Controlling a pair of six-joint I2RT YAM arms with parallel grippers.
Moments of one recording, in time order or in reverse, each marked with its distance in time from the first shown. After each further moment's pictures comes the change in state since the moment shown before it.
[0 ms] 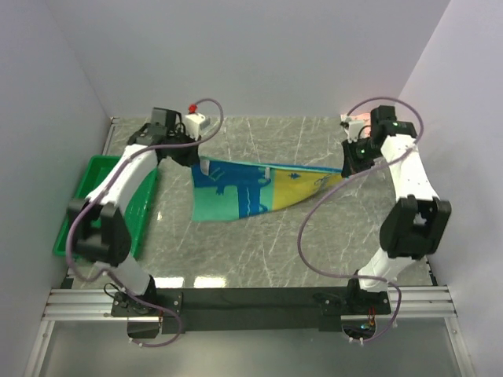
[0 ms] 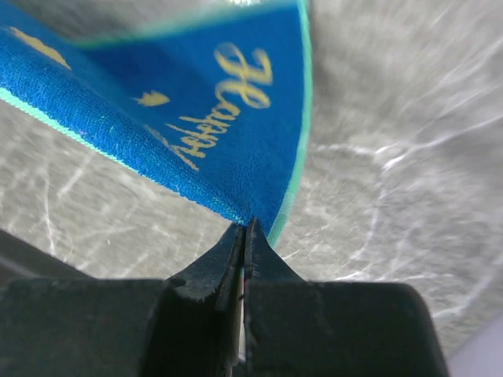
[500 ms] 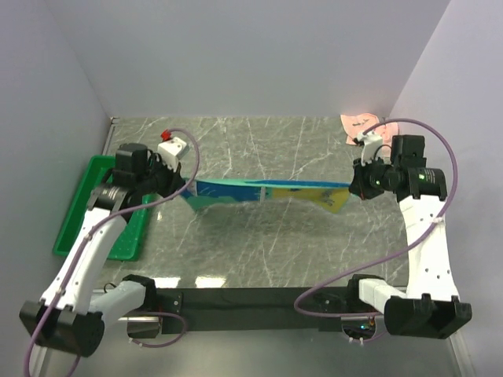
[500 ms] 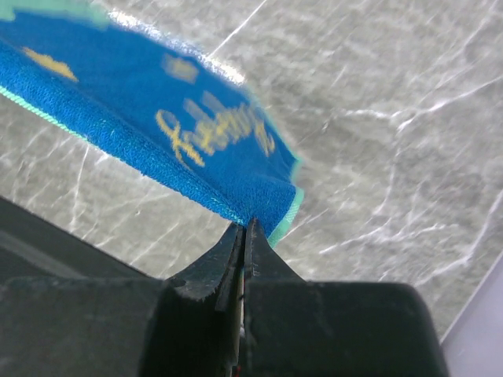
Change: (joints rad) left arm 0.004 -0.642 -0.342 -0.029 -0.019 -0.033; right arm 0.000 -0.584 -0.235 -0.005 -0.042 0.010
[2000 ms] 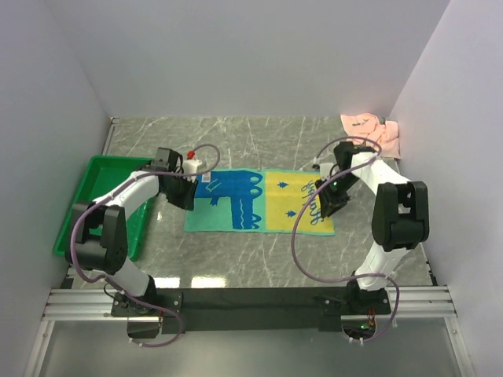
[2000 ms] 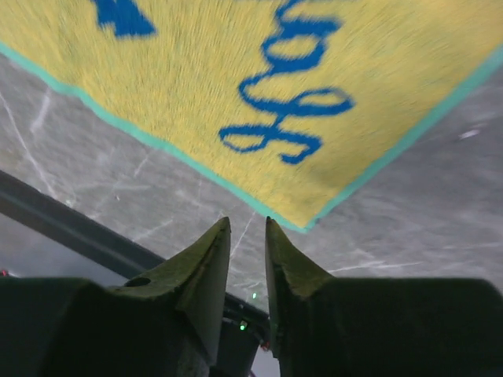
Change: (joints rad) left arm 0.024 0.531 -0.070 0.063 -0.004 -0.005; right arm 0.156 0.640 -0.093 0.079 0.070 0.083
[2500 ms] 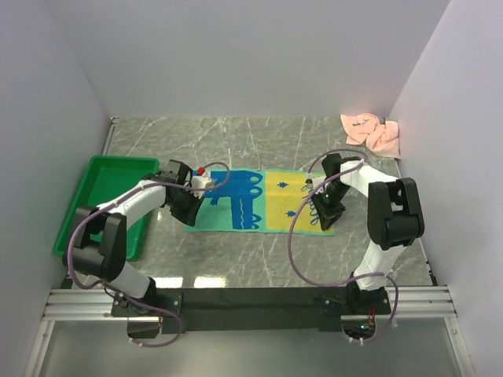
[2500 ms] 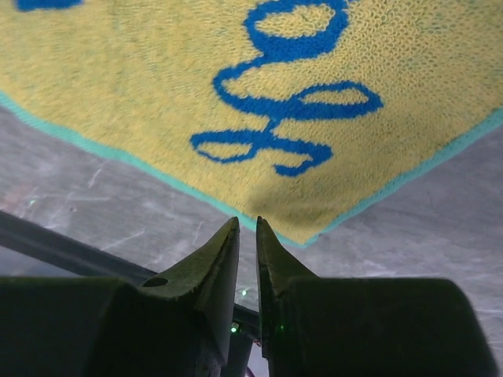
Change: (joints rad) left arm -0.089 -0.061 -0.108 -0.068 -0.043 0.035; right arm 0.085 0.015 -0.120 0.061 0.111 0.038
